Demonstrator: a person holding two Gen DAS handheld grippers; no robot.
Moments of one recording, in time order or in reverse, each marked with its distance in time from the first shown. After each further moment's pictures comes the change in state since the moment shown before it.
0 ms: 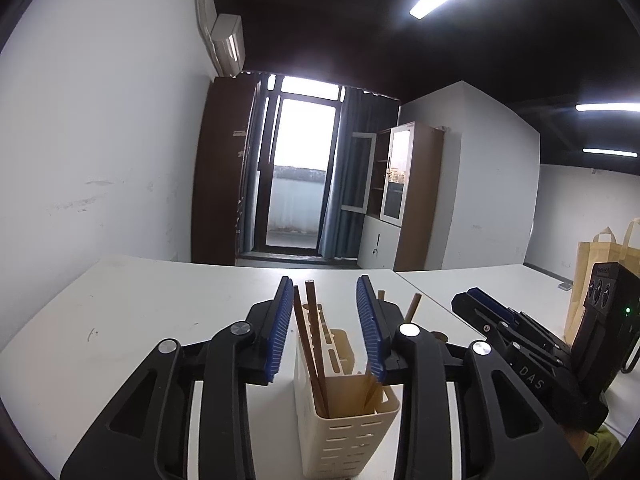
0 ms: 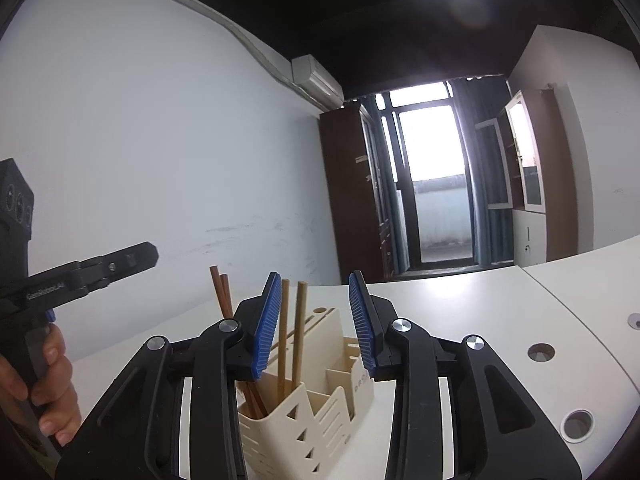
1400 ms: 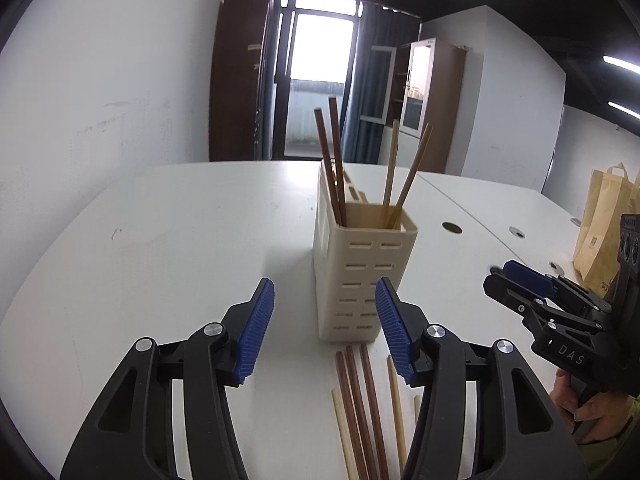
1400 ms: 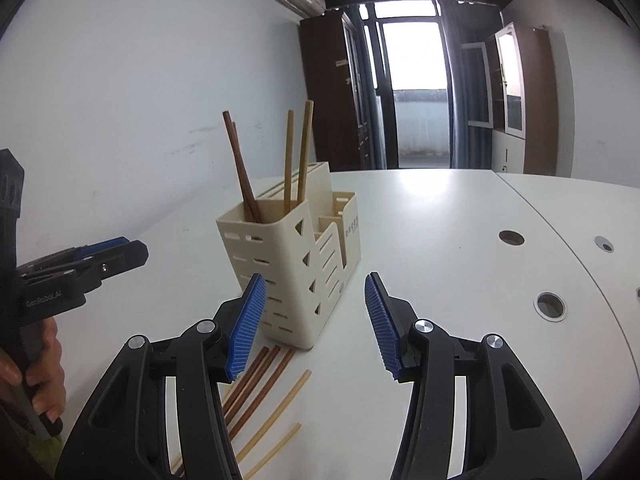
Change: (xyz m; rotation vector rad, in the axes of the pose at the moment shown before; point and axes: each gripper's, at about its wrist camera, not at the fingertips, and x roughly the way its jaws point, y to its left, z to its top) left arm -0.032 0.008 -0.088 -0.009 0.350 0.075; right arm -0.038 0.028 -0.076 -0.009 0.393 -0.080
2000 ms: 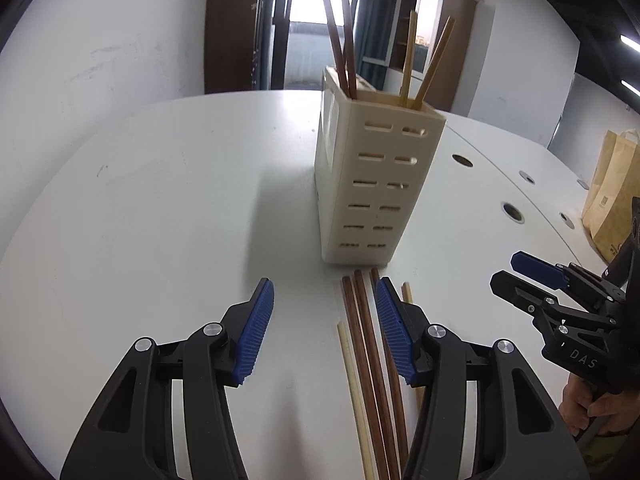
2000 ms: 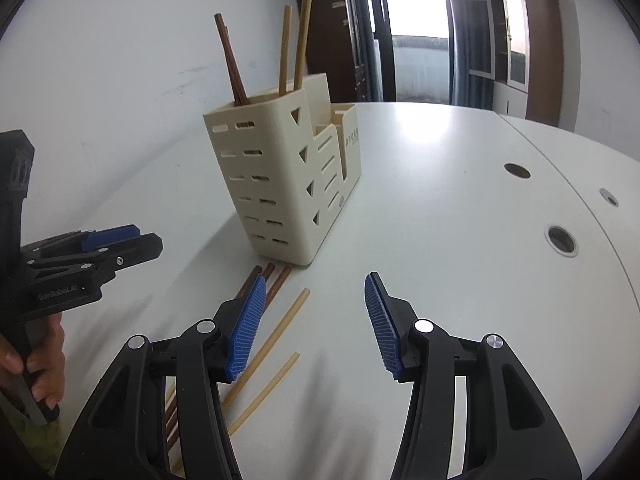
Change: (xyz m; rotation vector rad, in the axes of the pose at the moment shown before) left arm 0.042 0.004 -0.048 -0.008 0.231 -0.009; right arm 0.025 0.000 -0.046 0.014 0.220 -0.023
